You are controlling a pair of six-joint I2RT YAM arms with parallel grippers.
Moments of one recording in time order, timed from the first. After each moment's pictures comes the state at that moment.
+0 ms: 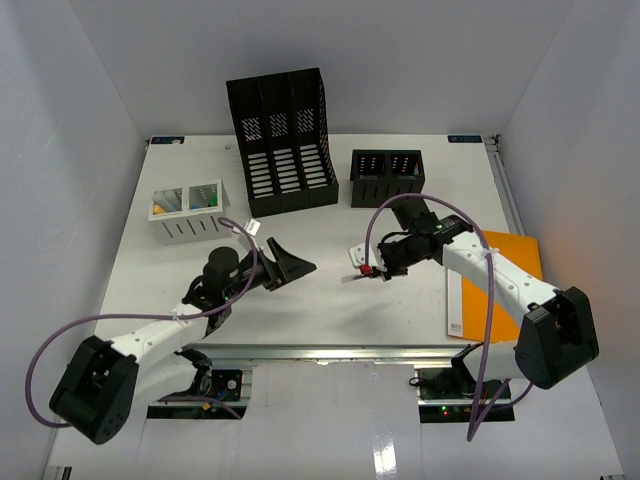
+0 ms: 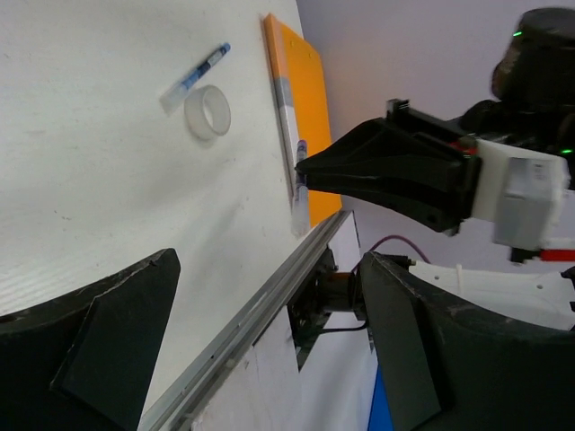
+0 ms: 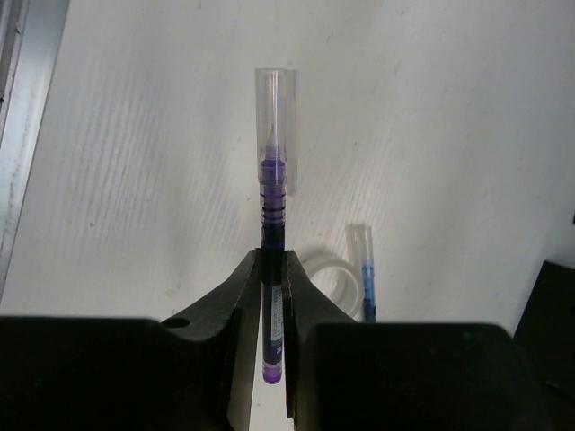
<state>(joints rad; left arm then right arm) -0.52 1.04 0.32 0.52 0.45 -1.03 0.54 1.35 1.01 -0.81 -0.67 -1.34</state>
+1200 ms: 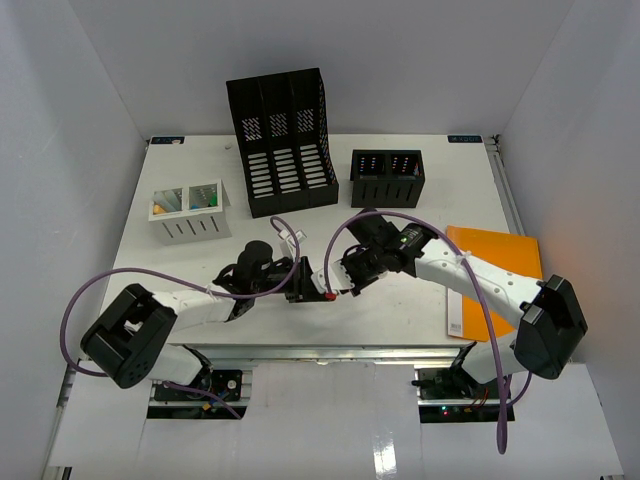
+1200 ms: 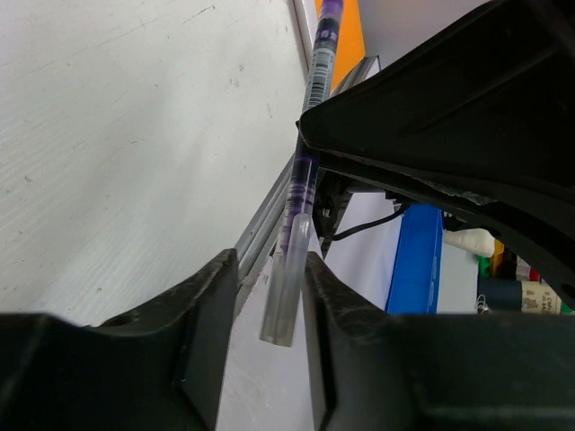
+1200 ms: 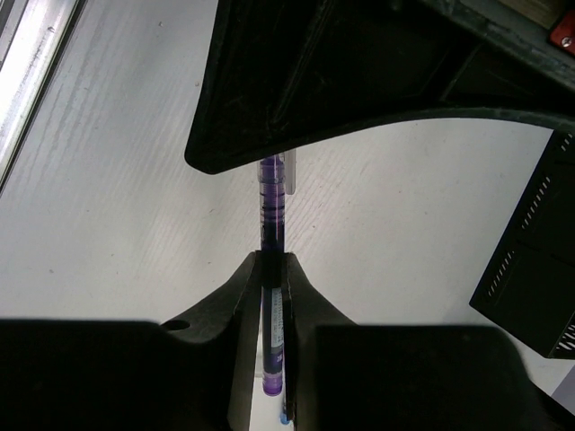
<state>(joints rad) -0.66 1.37 0.44 0.53 0.69 -0.88 0.86 1.41 1.12 -0.75 -0.43 -1.29</state>
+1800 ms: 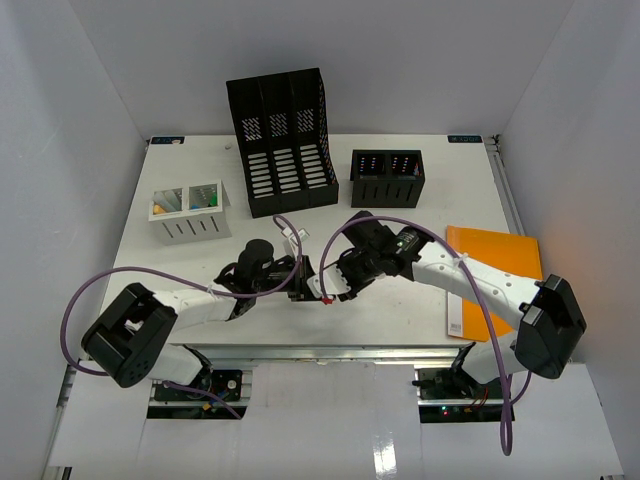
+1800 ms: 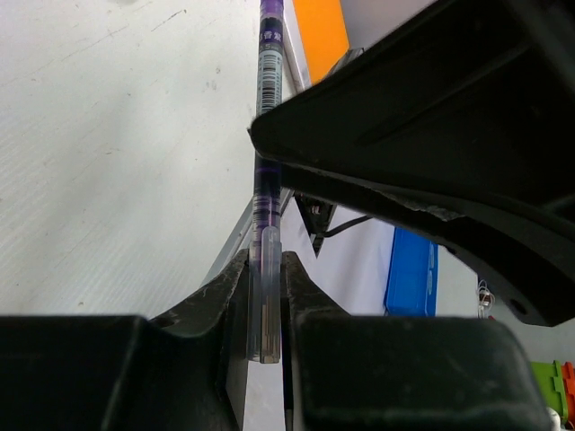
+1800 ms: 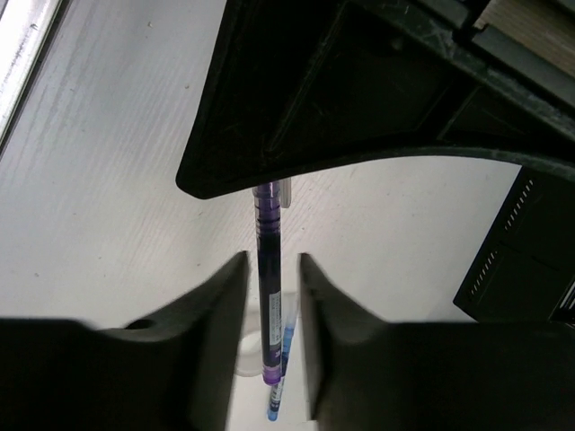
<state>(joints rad) -0.67 1.38 0.46 0.56 0.72 -0.87 0.90 1.42 1.11 -0.73 -0.37 -1.29</state>
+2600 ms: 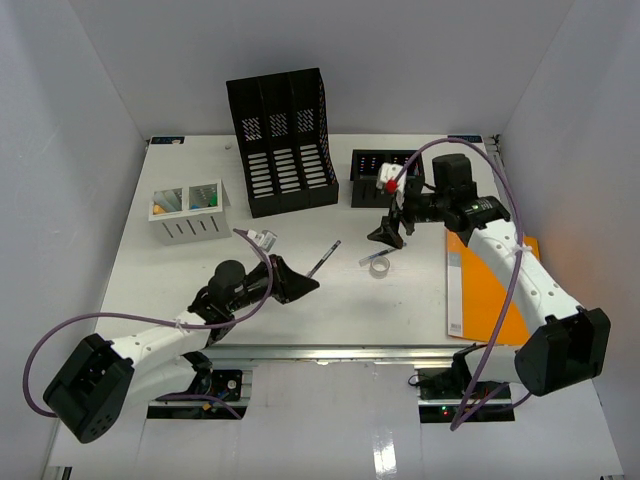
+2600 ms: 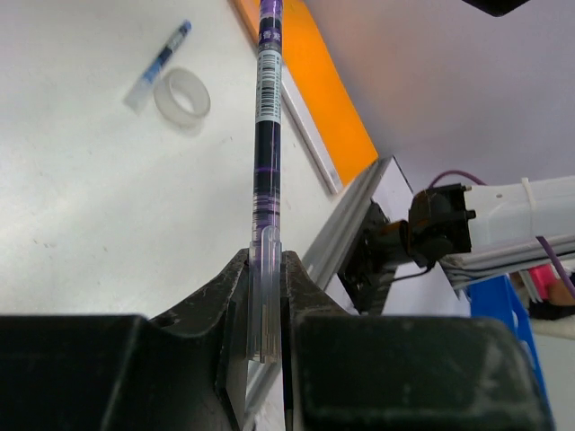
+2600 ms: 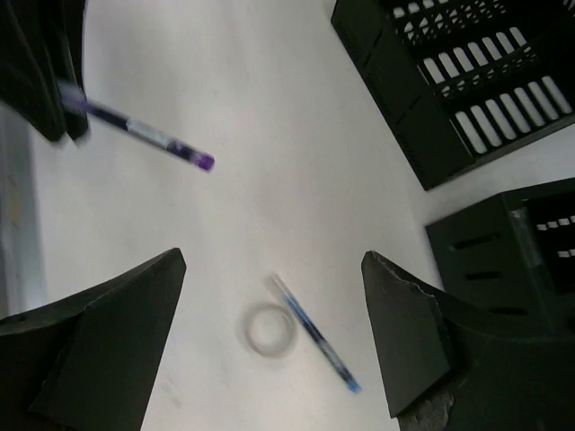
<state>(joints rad) -0.67 1.03 0.27 0.64 0.42 -0.78 0.37 1.30 1.19 -0.56 -0.83 -0.72</state>
